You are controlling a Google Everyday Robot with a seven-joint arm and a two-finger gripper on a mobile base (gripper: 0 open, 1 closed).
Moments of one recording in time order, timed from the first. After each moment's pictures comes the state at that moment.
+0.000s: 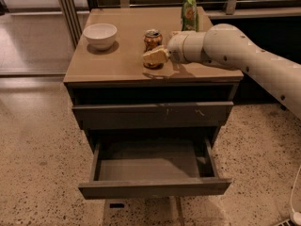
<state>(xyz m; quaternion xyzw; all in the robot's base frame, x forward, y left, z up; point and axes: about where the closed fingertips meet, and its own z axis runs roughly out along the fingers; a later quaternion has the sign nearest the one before) 0.749 -0.043 0.879 -0.37 0.73 0.13 0.55</state>
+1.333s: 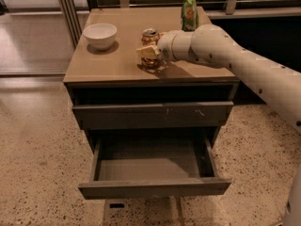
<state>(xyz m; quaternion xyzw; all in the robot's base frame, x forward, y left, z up) 0.780 -0.013 0.869 -0.37 0.73 0.16 0.56</state>
